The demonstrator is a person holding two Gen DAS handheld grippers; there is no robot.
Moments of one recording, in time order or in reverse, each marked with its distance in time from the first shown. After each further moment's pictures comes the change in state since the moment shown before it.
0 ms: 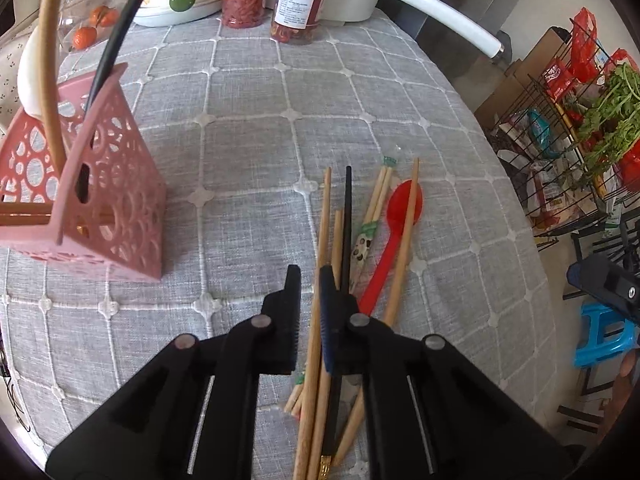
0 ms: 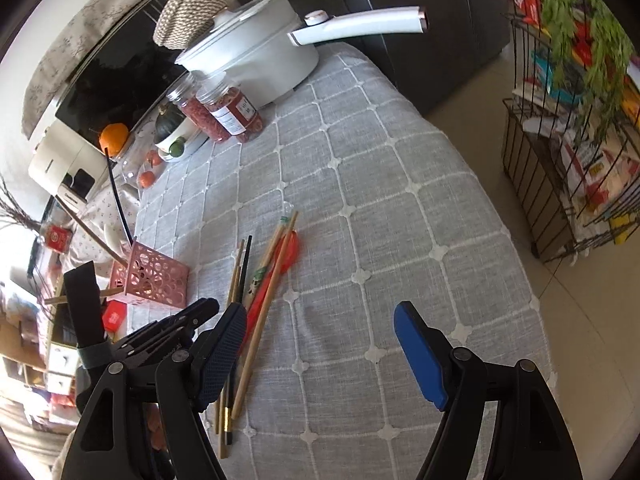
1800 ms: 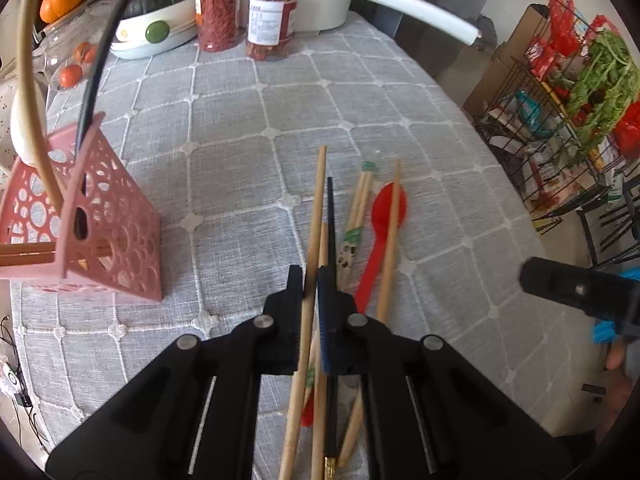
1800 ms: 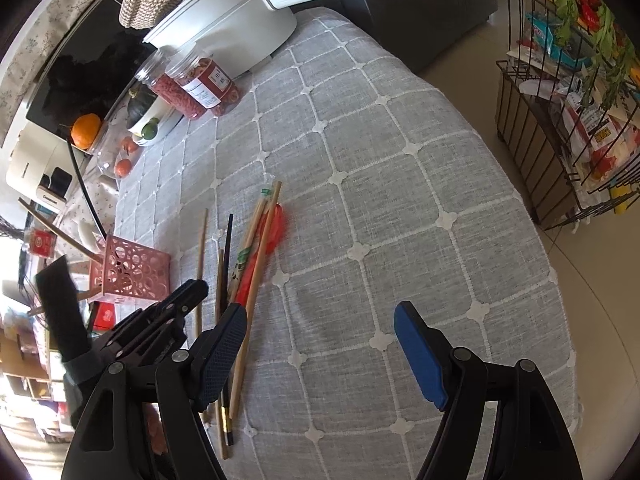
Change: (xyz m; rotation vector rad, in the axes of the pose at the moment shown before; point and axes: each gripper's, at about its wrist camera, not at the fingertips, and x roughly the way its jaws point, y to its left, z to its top) left arm -0.015 -0.018 0.001 0.123 -0.050 0.009; right arm 0.033 0.003 0.001 0.048 0.103 -0.056
